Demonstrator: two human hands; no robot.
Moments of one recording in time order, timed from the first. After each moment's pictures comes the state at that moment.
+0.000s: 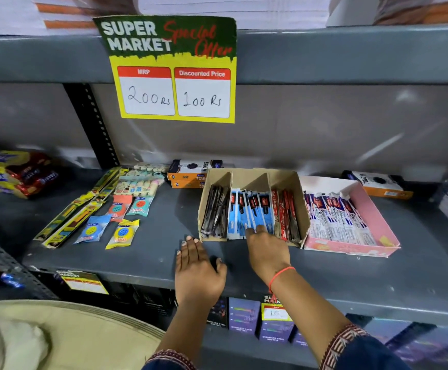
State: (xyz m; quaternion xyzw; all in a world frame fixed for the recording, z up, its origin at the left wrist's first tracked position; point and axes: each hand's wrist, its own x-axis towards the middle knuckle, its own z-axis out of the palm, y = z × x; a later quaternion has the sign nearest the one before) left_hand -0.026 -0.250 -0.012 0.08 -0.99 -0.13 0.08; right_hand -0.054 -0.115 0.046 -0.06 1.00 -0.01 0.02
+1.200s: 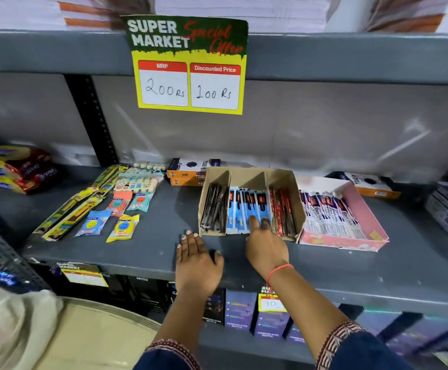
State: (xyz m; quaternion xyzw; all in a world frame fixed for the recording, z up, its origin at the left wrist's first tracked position) left_hand -0.026 -0.253 -0.004 0.06 -0.99 -0.15 0.03; right_hand -0.047 -0.115 0.037 0.02 0.99 -0.10 0.00
